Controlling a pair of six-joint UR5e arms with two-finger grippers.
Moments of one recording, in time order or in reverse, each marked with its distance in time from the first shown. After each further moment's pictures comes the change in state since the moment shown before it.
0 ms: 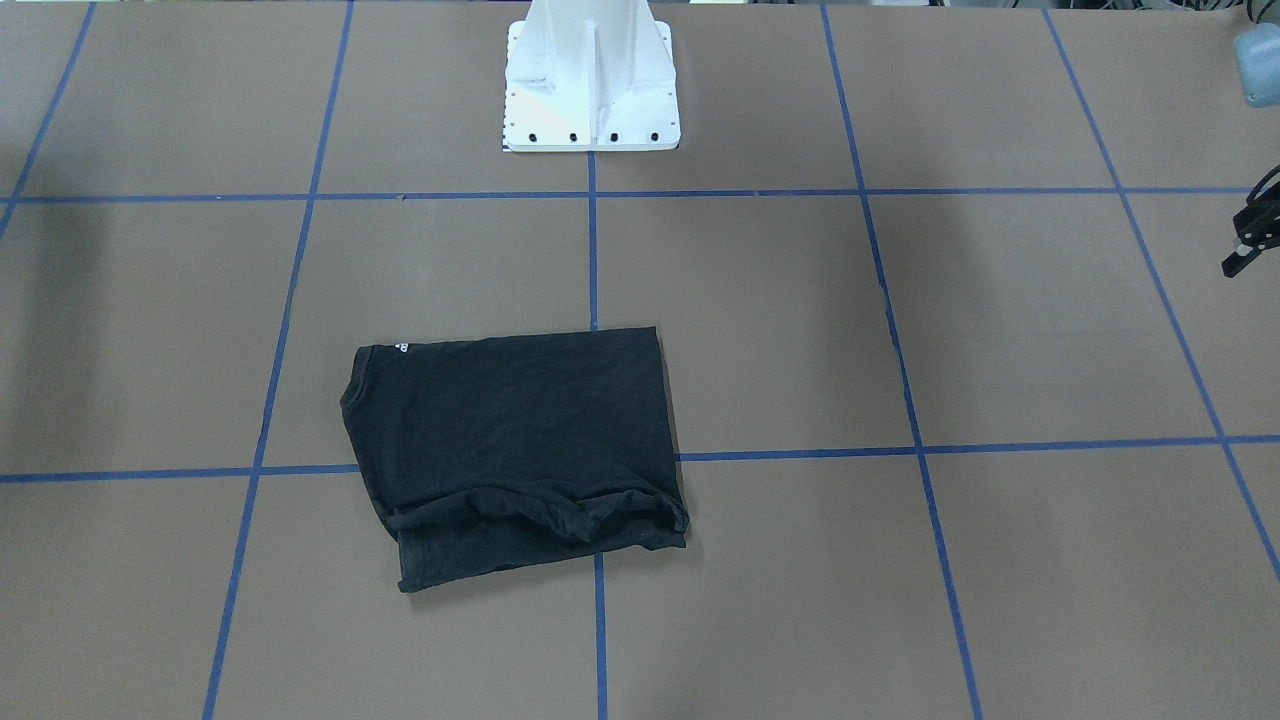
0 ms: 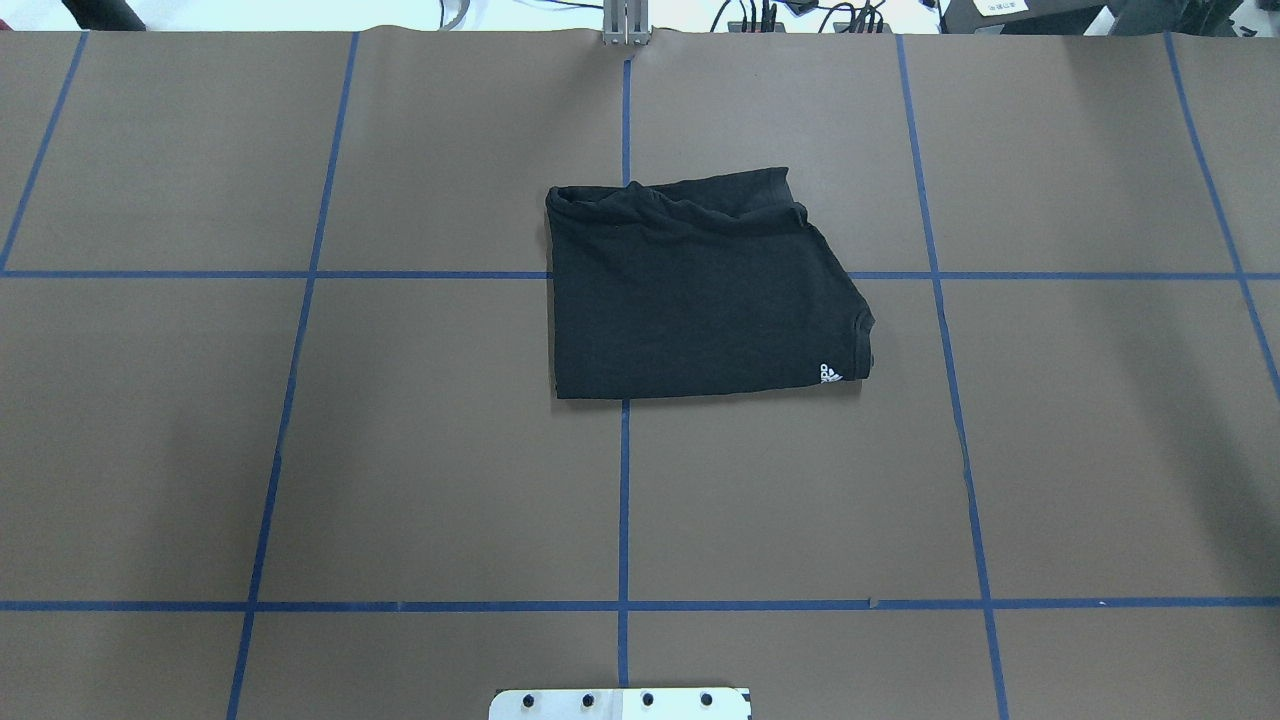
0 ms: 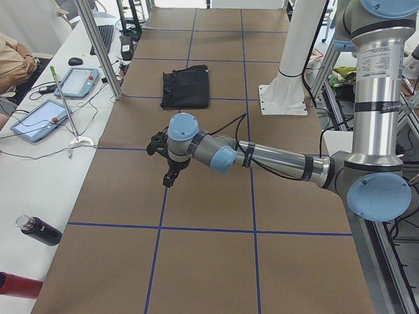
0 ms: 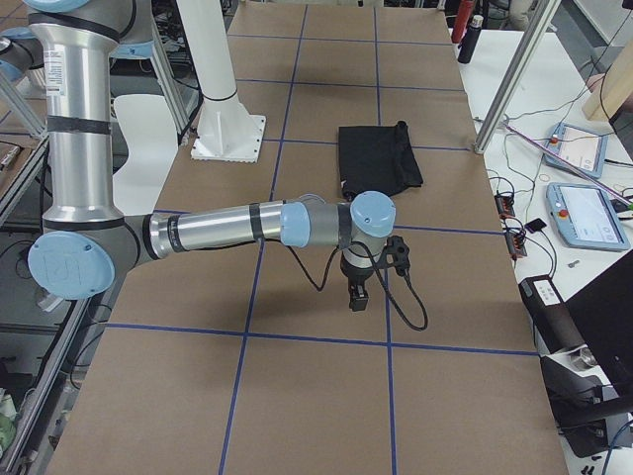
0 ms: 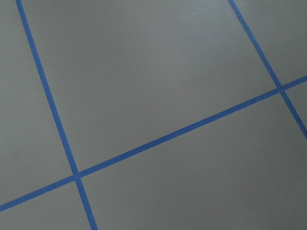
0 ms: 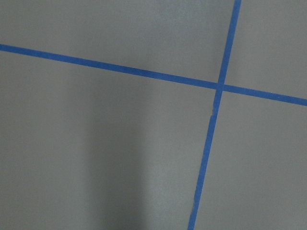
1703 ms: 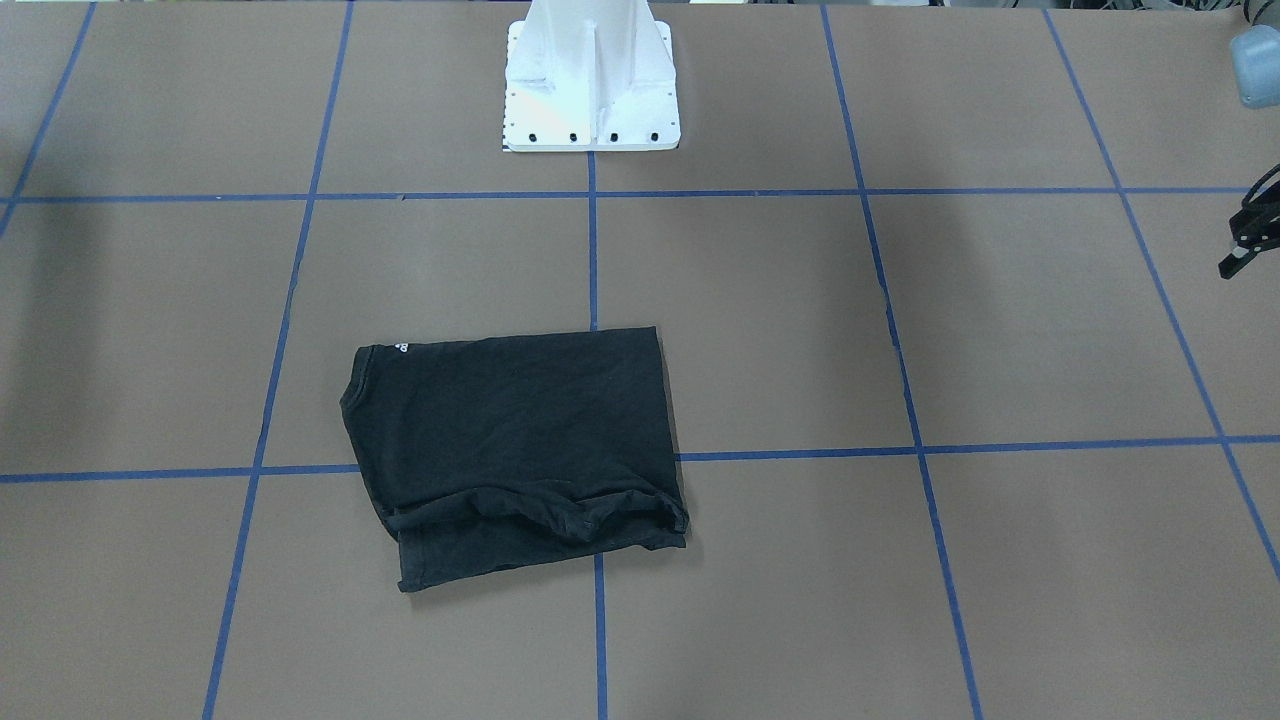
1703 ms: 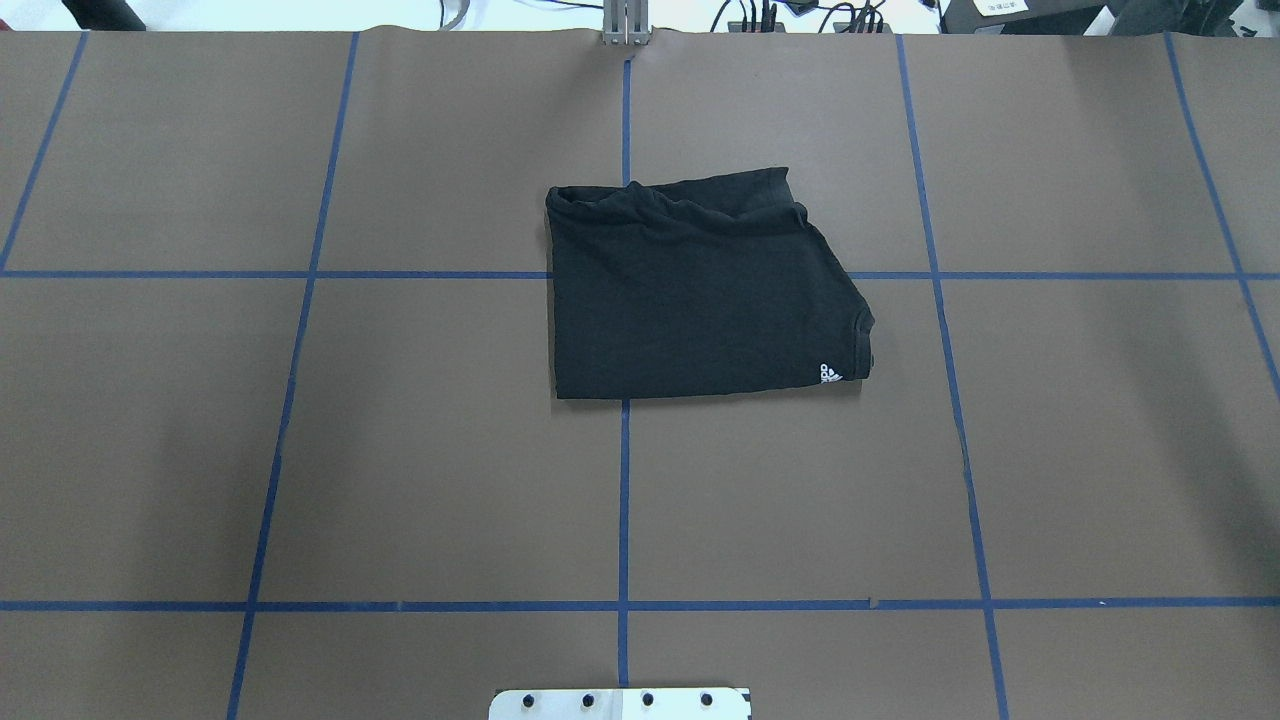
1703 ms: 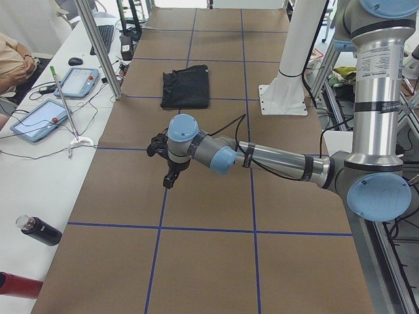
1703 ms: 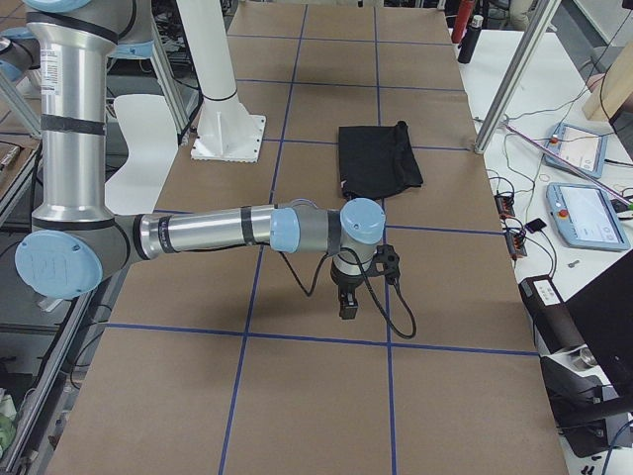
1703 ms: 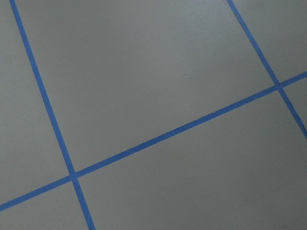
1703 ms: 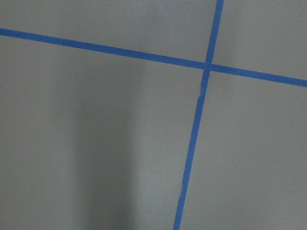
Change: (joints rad) left arm 0.002 0.003 0.009 0.003 0.009 0.004; right arm -0.001 -0.047 0.013 0.006 -0.040 0.000
